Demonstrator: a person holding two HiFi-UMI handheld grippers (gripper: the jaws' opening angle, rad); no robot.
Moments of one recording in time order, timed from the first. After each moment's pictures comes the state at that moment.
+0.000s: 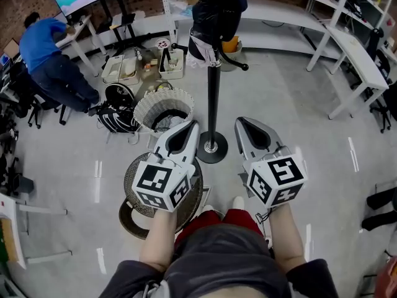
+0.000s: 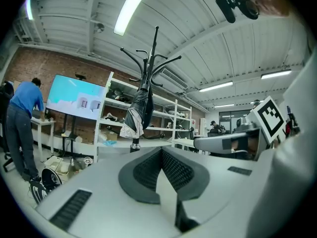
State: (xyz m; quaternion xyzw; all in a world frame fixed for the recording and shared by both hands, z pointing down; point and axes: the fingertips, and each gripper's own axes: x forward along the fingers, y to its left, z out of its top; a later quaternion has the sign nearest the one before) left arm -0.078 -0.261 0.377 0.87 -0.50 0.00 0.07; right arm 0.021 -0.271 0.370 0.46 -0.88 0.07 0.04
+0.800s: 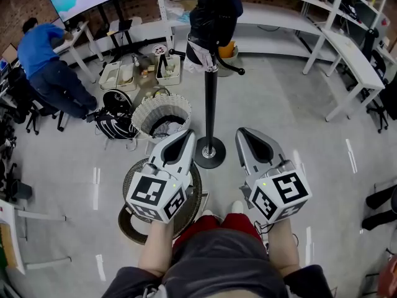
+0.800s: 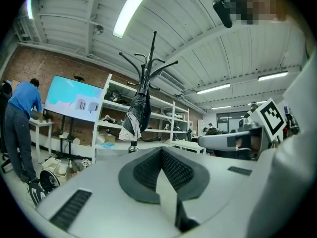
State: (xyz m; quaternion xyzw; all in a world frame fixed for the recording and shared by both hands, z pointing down) left arm -0.082 -0.242 0.367 0.87 -0.48 -0.01 0.06; right arm 0.024 -0.243 0.353 0.46 -0.89 0.06 0.01
